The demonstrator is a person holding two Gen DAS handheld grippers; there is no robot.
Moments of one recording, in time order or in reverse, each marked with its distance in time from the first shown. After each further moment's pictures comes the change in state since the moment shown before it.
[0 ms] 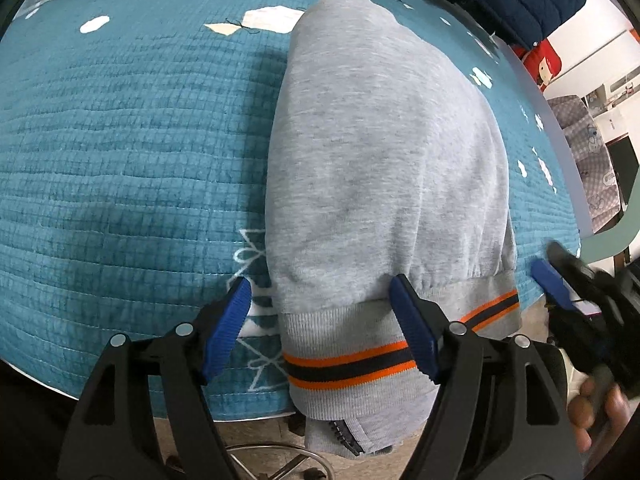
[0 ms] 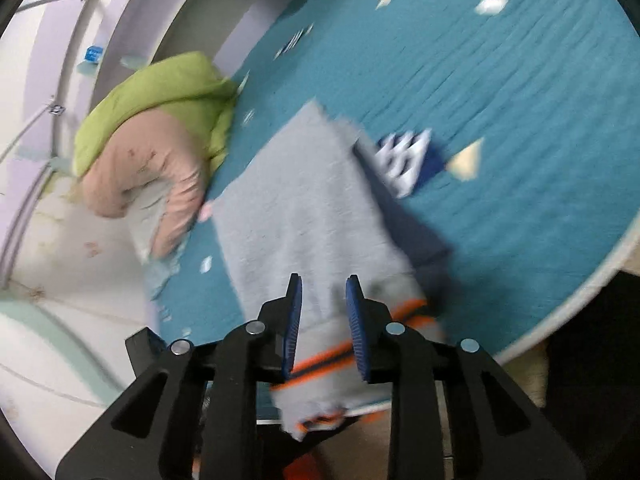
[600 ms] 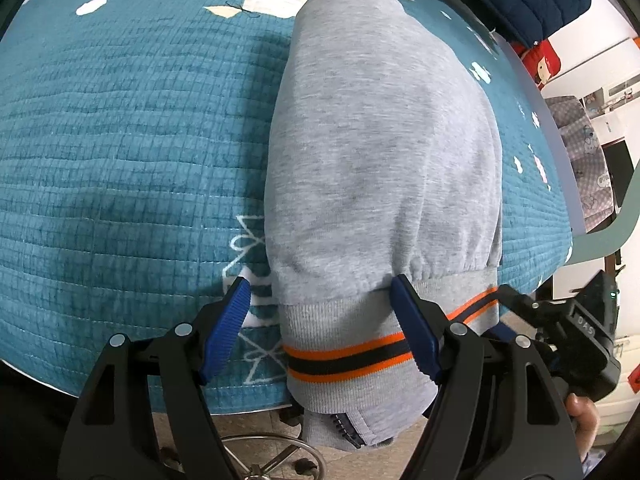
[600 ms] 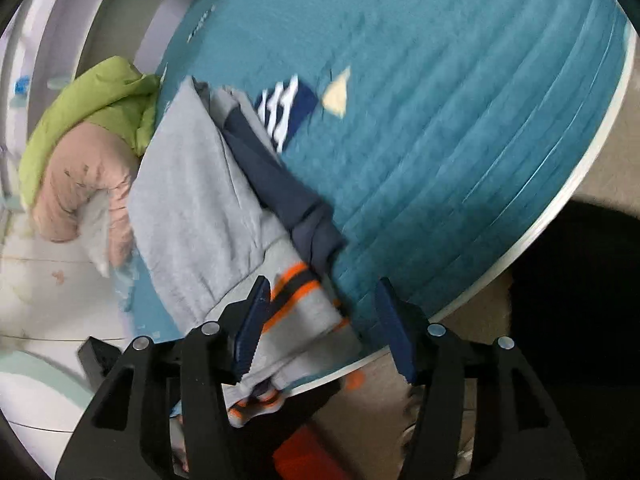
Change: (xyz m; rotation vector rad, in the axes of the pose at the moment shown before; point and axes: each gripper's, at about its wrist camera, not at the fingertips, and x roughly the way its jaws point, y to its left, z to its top) left arm 0.003 0.009 -0.003 -0.020 0.045 -0.039; right arm -0.005 -0.060 -0.010 0.169 0.124 -0.063
